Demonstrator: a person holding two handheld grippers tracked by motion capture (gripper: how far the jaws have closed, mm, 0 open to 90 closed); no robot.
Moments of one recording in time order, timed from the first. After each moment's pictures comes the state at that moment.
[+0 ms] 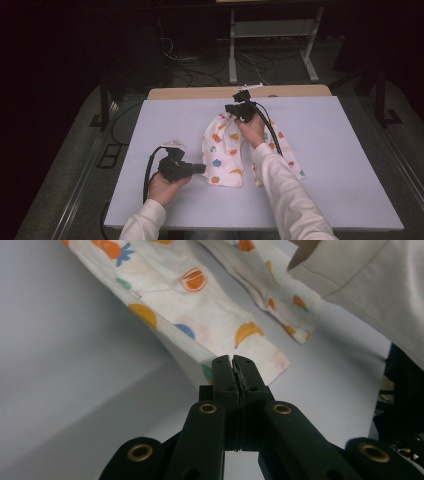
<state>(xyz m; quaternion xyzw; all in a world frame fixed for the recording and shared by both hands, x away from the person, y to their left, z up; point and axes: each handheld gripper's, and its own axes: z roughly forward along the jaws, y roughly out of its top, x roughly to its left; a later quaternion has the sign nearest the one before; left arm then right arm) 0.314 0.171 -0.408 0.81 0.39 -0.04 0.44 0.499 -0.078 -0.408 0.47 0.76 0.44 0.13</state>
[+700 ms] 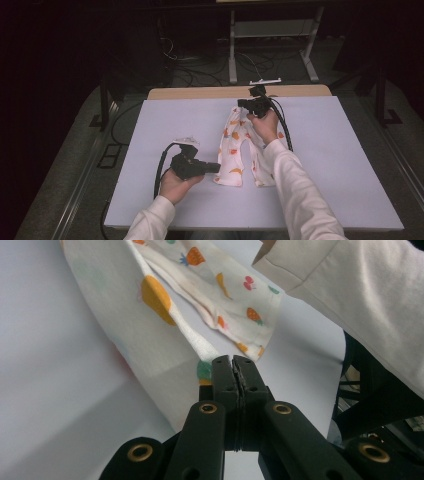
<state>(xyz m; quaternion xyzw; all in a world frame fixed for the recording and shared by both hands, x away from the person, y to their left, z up) 0.315 0.137 -0.394 0.82 0.35 -0.08 0.45 0.502 -0.123 -0.393 0.50 0.73 0.46 0.12</state>
